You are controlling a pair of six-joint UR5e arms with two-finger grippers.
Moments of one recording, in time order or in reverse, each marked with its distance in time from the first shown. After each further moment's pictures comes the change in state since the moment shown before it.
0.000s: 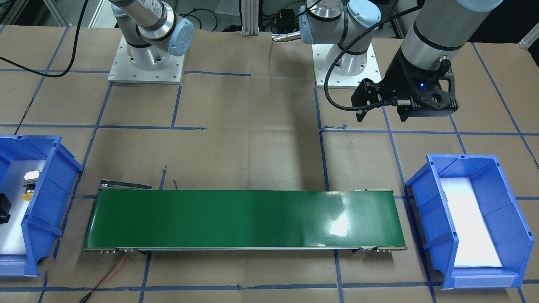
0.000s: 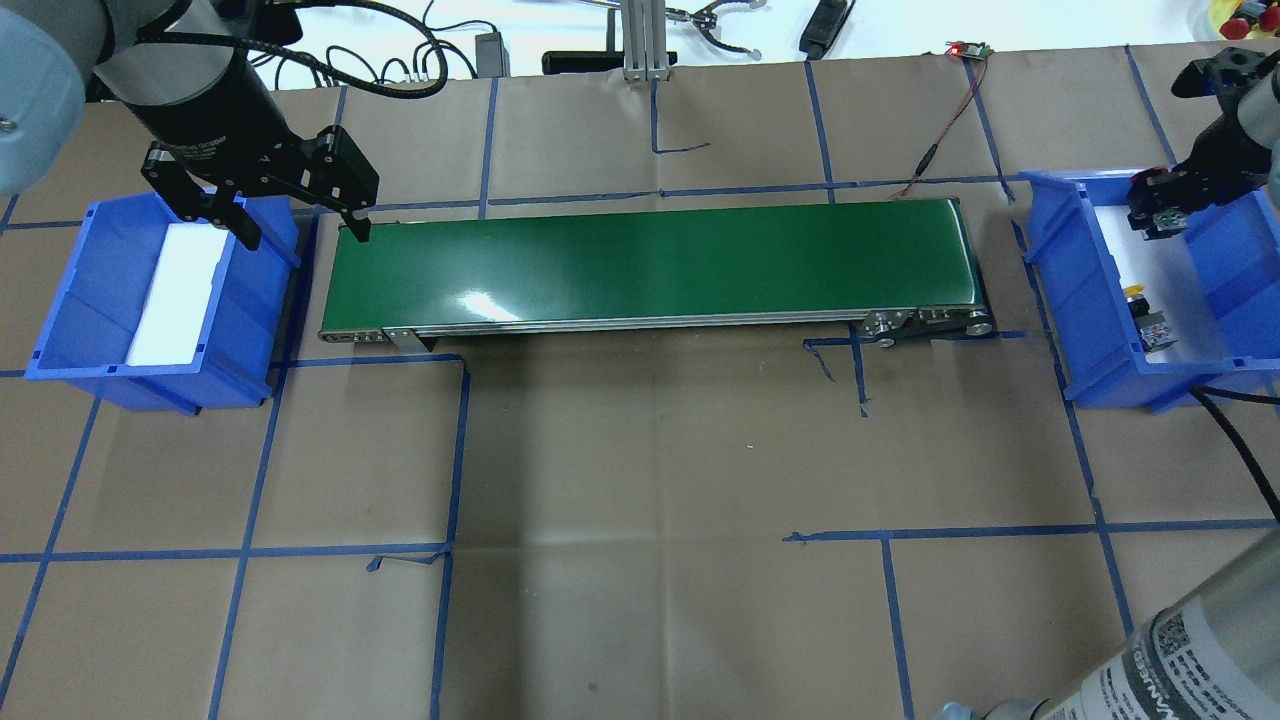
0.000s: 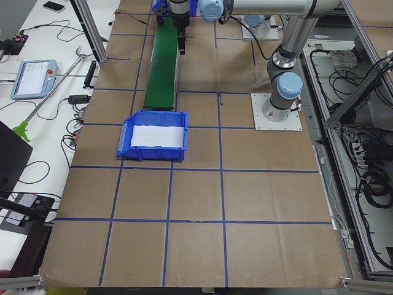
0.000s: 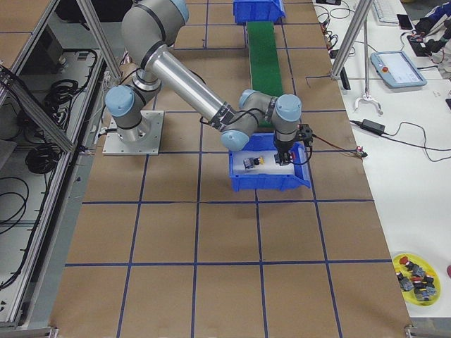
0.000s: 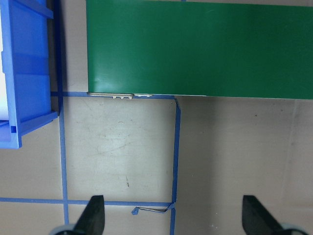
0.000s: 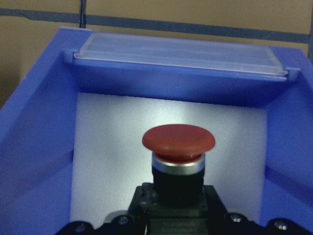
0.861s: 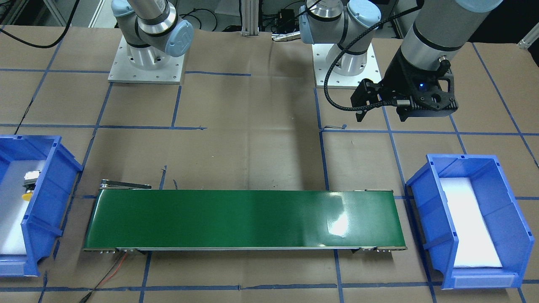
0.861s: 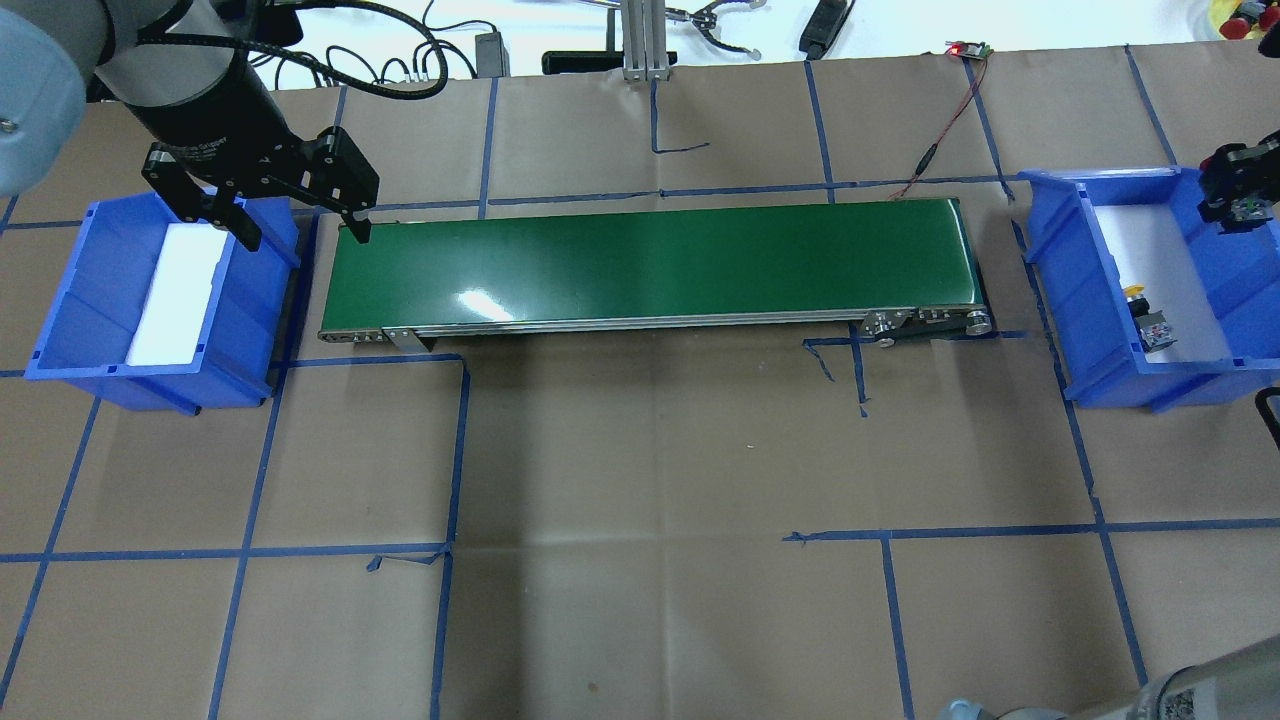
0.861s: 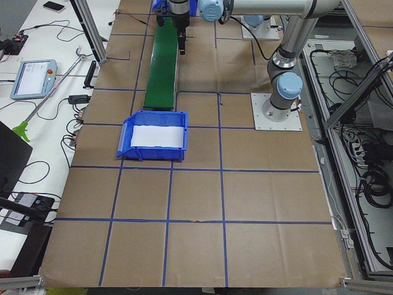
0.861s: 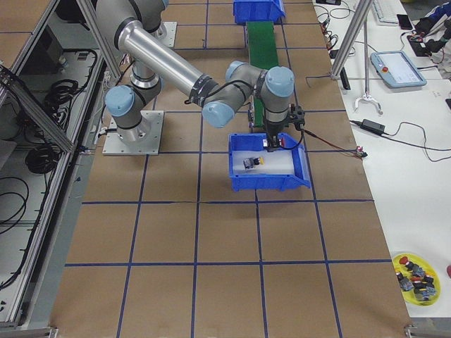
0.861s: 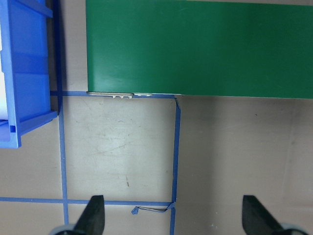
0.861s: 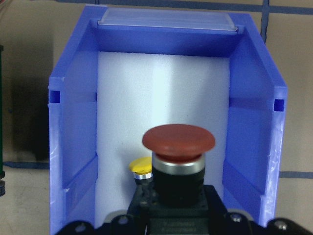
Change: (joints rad) left arm 0.000 0.001 -0.002 0.000 -0.001 0.000; right arm -0.036 -0.177 -0.013 0.208 -0.033 0.004
